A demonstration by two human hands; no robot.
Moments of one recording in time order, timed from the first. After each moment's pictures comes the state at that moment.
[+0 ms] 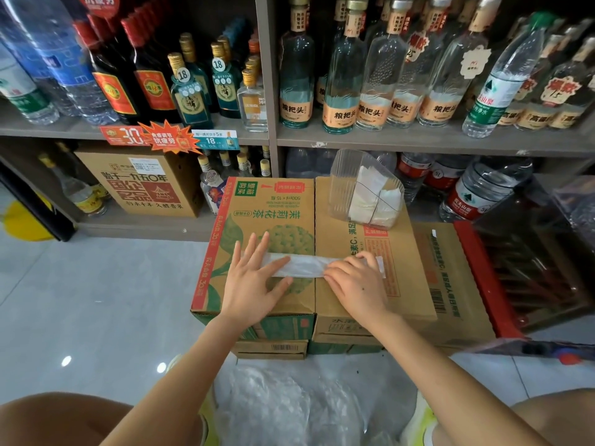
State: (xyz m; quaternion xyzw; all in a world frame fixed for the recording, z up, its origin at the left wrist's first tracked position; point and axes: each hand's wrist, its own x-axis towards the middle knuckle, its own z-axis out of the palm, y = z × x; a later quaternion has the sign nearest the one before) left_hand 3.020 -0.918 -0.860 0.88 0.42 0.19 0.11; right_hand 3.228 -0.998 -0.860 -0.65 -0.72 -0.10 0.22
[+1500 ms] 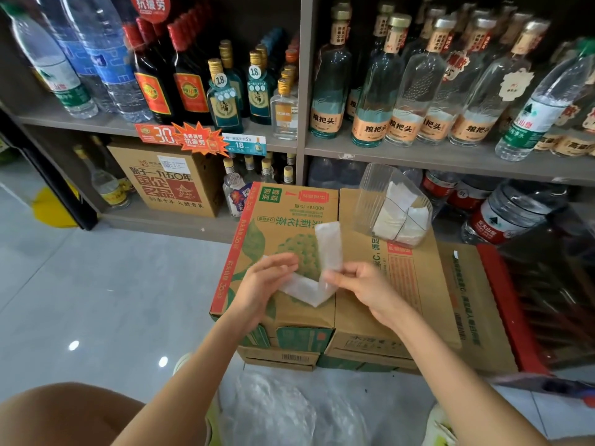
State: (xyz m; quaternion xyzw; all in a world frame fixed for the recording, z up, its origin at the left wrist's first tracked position) left_hand 3.012 -0.912 -0.838 0.42 0.42 0.35 0.72; right_hand 3.208 -0.969 -0.818 -0.63 -0.41 0.52 0.40
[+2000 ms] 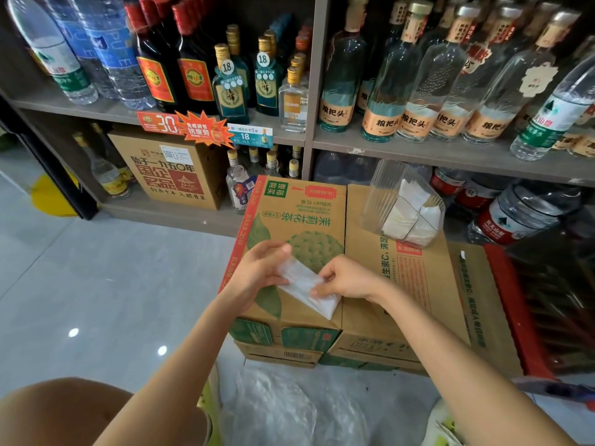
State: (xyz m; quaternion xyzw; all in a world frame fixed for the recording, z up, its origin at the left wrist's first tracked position) left_hand 3.004 -0.890 -0.826 0.47 0.49 0.29 0.67; right_hand 3.192 -0.928 -0.814 -0.62 -0.60 0.49 0.11
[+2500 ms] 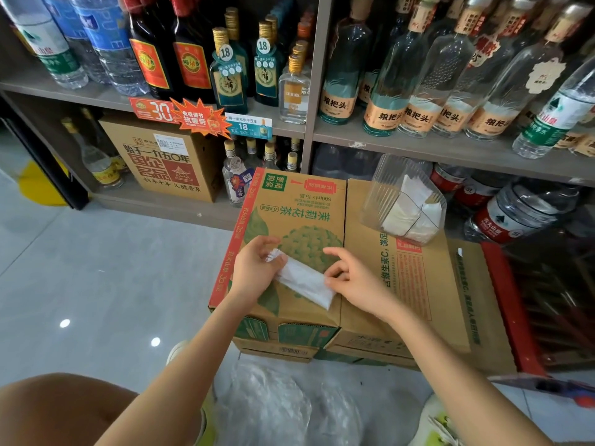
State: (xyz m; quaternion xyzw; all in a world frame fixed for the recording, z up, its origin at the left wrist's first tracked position) left_hand 3.011 -0.888 -0.846 0.60 0.58 0.32 0.45; right_hand 3.195 -0.956 -0.822 -0.68 -0.56 0.42 0.23
